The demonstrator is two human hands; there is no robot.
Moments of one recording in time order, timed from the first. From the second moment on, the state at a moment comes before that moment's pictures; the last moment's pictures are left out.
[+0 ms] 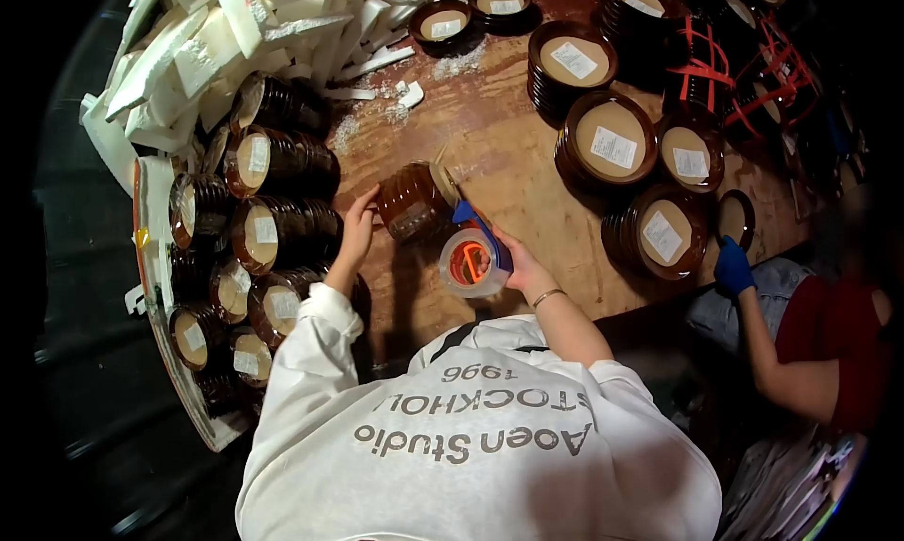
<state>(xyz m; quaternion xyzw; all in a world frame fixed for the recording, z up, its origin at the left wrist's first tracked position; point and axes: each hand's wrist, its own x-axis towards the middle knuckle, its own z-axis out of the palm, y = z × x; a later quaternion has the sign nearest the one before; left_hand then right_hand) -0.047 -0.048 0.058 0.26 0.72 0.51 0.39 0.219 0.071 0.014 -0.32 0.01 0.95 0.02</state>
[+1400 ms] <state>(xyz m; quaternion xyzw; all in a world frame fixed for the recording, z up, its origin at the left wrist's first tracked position) 0.031 -0.011 0.028 -0.11 0.65 0.53 0.54 0.199 0.074 0.159 -0.32 -0.34 0.88 -0.01</state>
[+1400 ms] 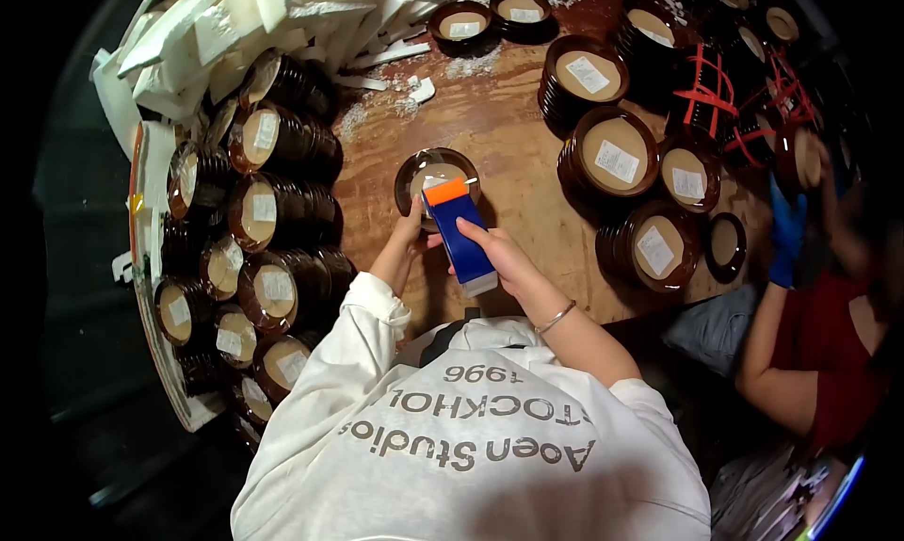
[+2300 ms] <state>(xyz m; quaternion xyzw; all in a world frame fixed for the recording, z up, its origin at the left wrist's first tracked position) 0.000 0.014 0.045 0.57 0.81 0.13 -0.05 0.292 0.064 0.110 -0.42 -0.54 0.72 -0.08</state>
